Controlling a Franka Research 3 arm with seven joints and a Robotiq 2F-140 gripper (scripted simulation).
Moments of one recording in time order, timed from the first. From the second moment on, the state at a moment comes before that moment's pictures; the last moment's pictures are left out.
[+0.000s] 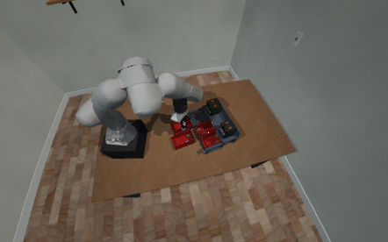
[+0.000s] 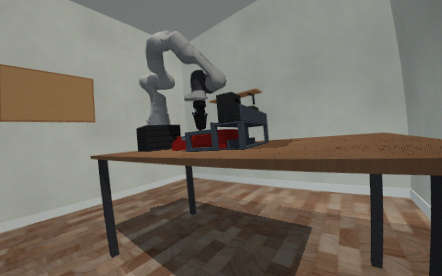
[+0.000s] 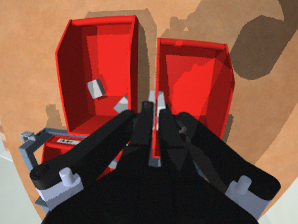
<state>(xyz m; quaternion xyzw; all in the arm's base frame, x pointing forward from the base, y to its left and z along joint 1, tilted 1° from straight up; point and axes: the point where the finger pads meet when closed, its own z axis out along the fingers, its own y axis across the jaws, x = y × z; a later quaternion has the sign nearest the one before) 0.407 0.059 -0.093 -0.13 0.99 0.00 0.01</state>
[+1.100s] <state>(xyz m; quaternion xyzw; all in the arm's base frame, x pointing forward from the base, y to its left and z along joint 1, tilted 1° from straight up) 0.411 0.063 -0.039 -0.11 0.99 0.00 0.01</state>
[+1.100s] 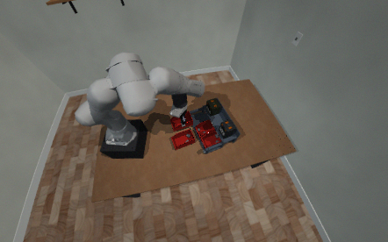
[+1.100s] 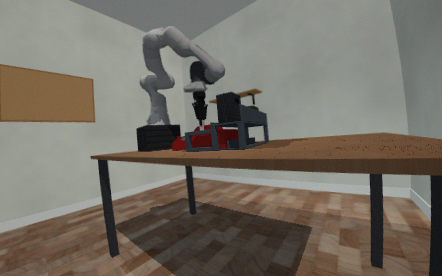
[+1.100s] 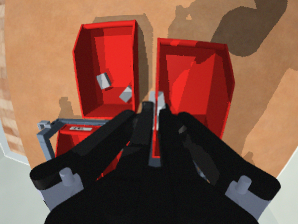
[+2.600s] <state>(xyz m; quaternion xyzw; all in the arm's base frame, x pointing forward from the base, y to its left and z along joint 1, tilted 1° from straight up) 0.409 0.053 -0.008 -0.12 0.99 0.00 0.01</state>
